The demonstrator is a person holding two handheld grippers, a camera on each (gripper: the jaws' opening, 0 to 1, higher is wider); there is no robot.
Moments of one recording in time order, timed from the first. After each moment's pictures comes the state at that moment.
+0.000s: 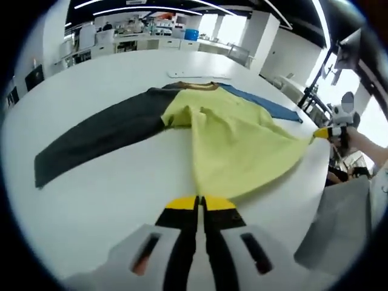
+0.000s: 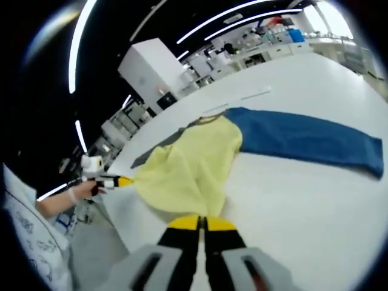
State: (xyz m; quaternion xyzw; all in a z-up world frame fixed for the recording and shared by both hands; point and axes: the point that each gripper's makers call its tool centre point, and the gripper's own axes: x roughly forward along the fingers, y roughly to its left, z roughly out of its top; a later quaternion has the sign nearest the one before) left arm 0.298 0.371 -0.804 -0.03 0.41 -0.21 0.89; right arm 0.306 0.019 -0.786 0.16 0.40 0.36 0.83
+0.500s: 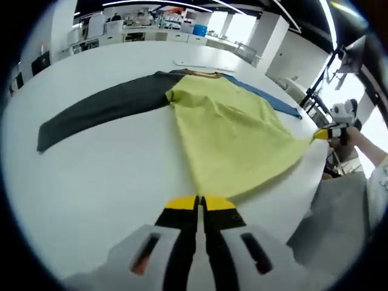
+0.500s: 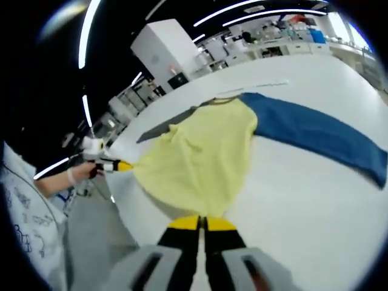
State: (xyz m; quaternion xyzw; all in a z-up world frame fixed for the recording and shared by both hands) left arm 0.254 0.378 -0.816 -0.06 0.43 -0.19 0.88; right arm 0.273 0.026 -0.794 0.09 0.43 0.40 0.80
